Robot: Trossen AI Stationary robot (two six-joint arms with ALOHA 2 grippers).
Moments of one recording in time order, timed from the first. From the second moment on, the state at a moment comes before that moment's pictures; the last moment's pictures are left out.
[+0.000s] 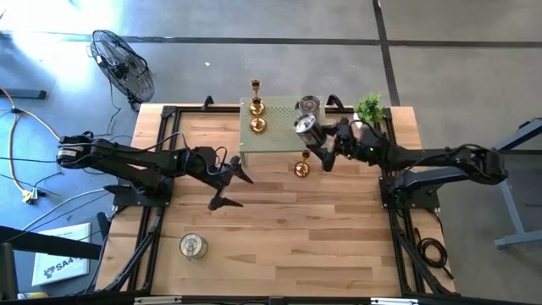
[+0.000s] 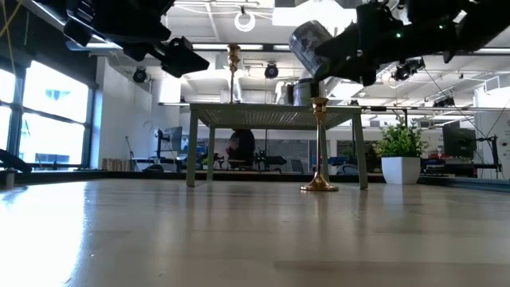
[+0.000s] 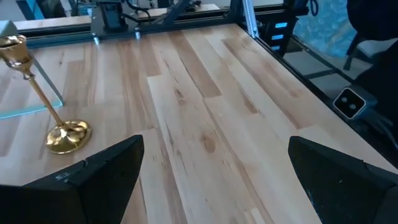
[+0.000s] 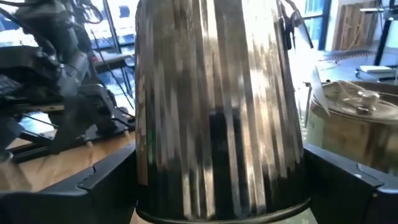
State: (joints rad) left arm 0.01 1.10 0.59 0.13 0.33 0.13; right arm -0.29 1.02 0.44 0.55 0.10 0.13
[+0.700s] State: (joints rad) left arm 0.01 1.10 0.59 0.19 0.32 0.16; right arm -0.32 1.02 0.33 0.52 0.24 0.18
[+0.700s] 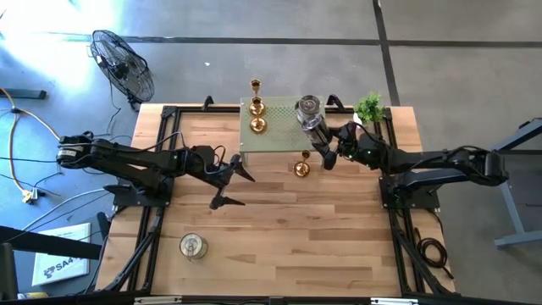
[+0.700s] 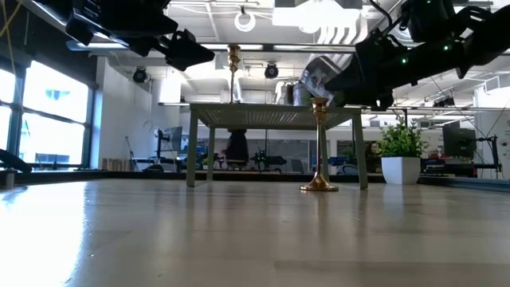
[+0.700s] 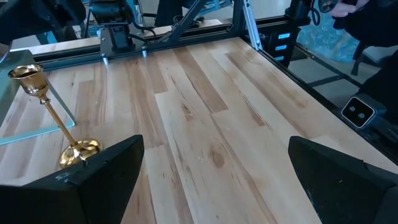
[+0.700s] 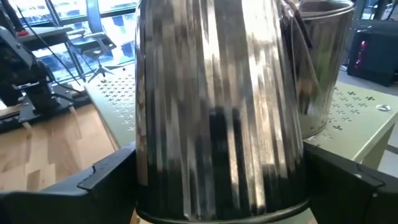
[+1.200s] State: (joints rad) left arm 0.01 1.11 0.59 0.19 0.32 0.16; right arm -0.32 1.01 0.33 0.49 0.23 0.23
